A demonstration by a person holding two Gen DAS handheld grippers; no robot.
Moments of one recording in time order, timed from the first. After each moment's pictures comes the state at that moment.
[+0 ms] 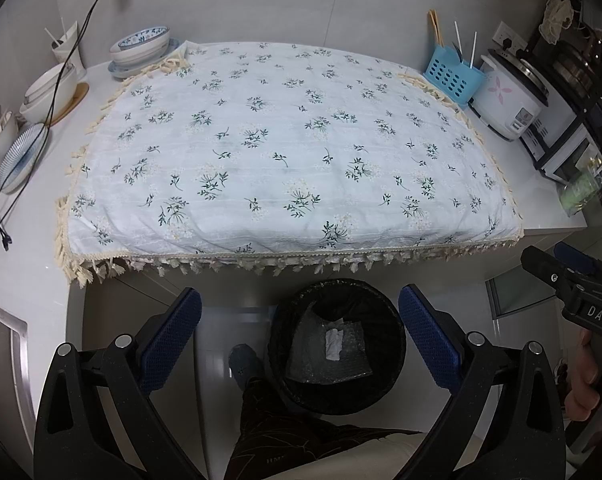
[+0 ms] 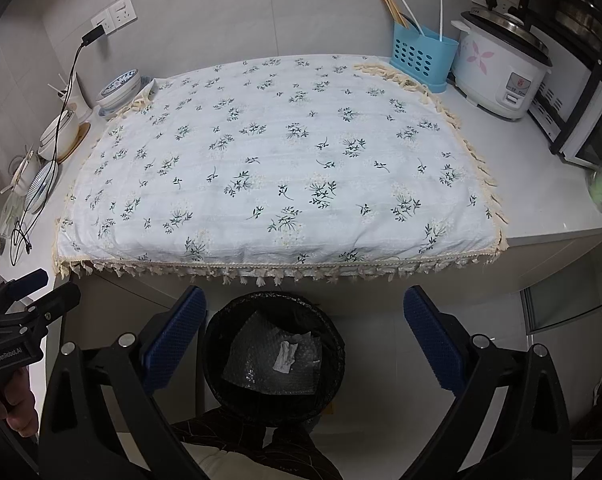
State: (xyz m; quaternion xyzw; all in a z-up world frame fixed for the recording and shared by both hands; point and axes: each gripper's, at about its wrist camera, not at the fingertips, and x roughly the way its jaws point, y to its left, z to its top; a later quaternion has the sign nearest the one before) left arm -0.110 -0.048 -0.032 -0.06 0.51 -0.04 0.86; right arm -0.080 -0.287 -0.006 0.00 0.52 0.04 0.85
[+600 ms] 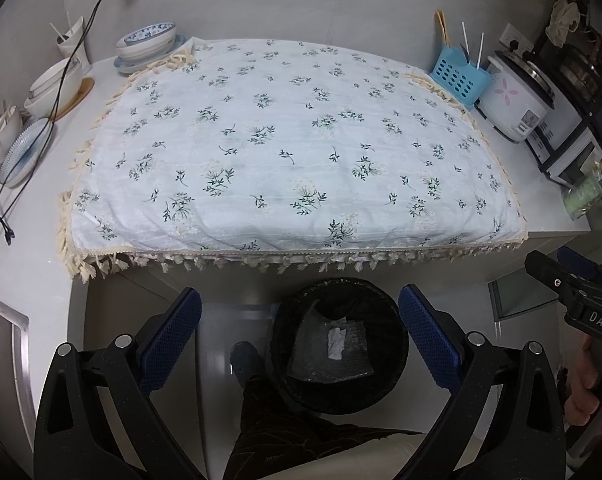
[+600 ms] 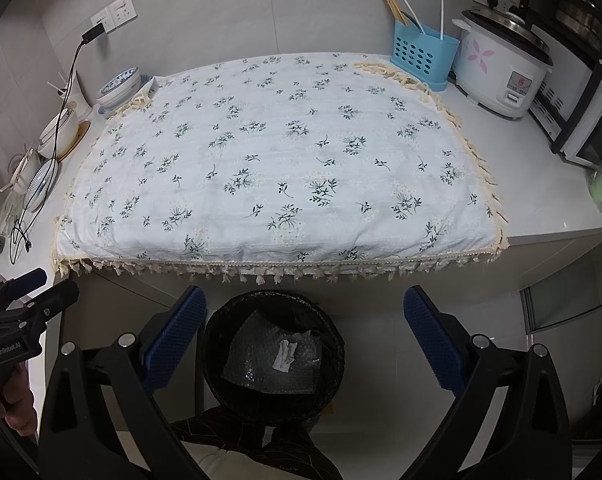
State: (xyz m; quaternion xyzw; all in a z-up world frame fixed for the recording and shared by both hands) left arm -0.111 -0.043 -0.034 -0.06 0.51 -0.03 0.86; right arm -0.081 -0.286 -0.008 0.00 0.52 0.04 0.85
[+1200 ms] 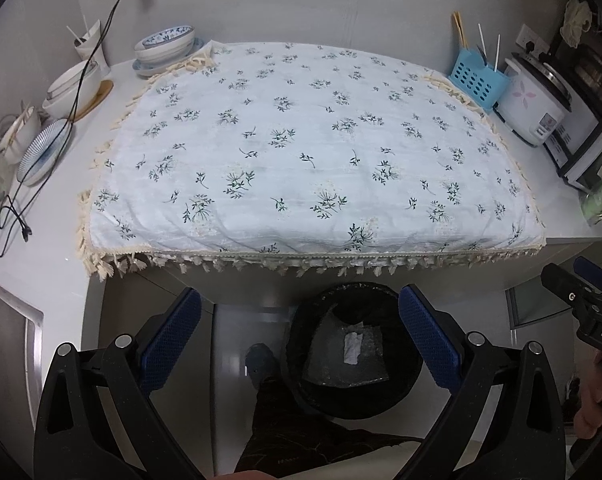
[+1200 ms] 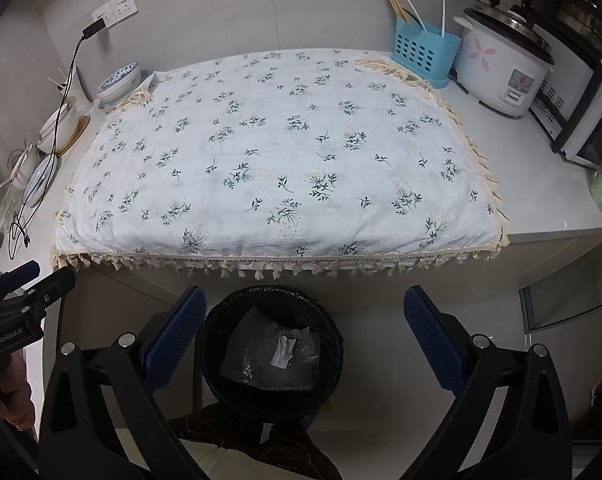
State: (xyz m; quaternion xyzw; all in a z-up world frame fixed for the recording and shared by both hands) left arm -0.109 -0.040 -0.033 -0.04 0.51 0.01 0.86; right arm -0.083 -0.286 -0.012 0.00 0.52 0.04 0.85
